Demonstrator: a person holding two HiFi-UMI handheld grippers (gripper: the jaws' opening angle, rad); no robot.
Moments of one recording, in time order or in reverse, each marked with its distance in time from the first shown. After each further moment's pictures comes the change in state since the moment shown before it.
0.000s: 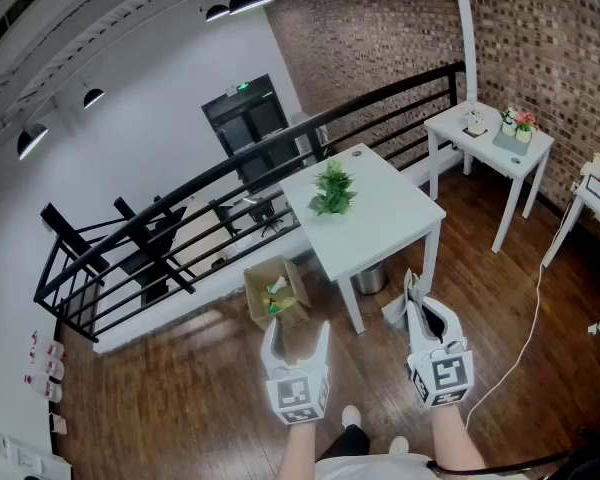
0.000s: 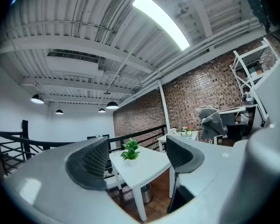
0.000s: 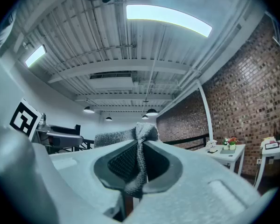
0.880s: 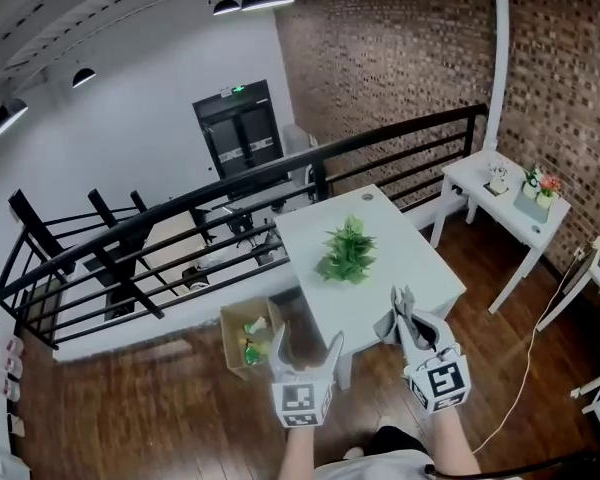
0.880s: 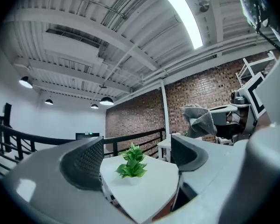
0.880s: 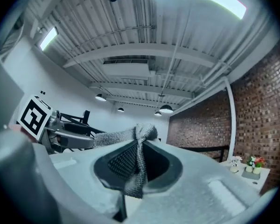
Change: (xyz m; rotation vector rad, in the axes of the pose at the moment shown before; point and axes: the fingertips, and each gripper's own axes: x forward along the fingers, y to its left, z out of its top) left arm 0.278 0.110 -0.041 -0.092 -0.007 -0.106; right arm 0.313 -0.009 -0.033 -0.161 0.065 0.177
